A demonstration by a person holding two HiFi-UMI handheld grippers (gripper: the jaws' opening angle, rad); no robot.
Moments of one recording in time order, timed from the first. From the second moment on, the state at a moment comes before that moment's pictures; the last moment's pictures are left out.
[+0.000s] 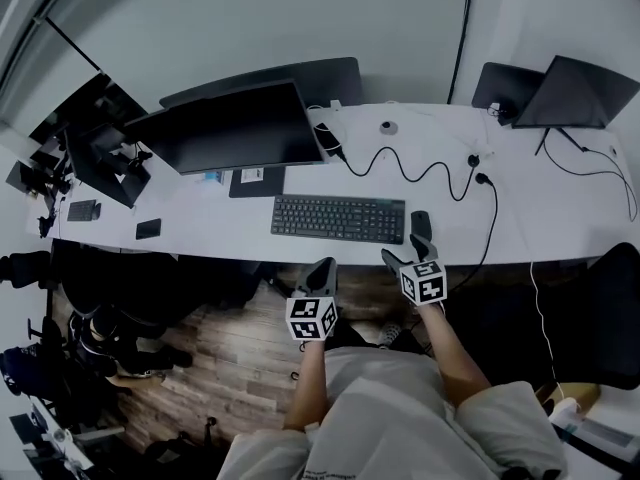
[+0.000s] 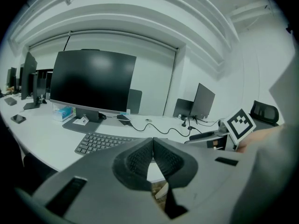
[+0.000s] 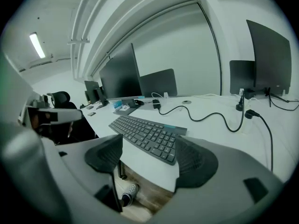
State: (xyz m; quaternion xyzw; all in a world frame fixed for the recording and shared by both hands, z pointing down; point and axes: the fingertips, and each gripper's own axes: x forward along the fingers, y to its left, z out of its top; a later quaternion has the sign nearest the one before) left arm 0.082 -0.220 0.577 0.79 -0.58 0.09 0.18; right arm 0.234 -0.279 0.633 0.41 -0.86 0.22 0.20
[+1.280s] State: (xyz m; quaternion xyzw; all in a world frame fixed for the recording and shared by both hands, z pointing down) left arm 0.112 -0.206 0.581 0.80 -0.57 0.11 0.17; right arm 0.228 -0.219 0.596 0.38 -0.89 0.18 0.17
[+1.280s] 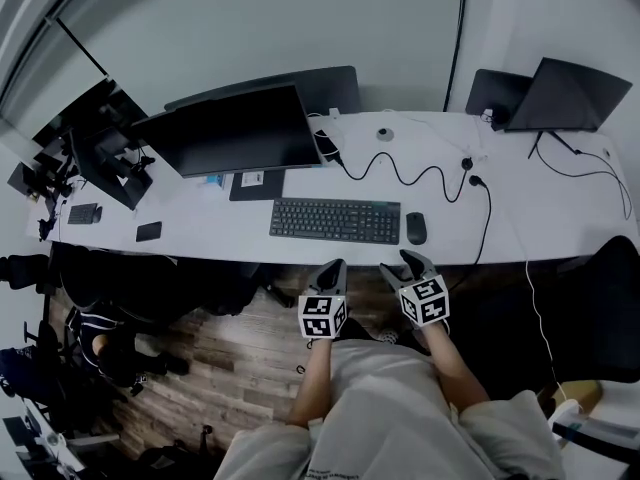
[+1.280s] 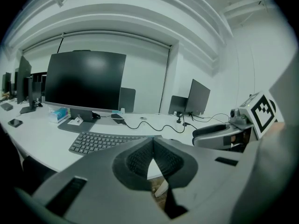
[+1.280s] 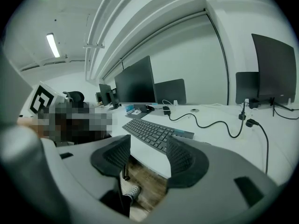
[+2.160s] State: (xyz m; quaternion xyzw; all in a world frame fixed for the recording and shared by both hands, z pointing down) left arm 0.115 -0.199 0.579 0.81 -0.55 0.12 0.16; right arm 0.227 -0.213 0.588 0.40 -0.89 0.16 0.15
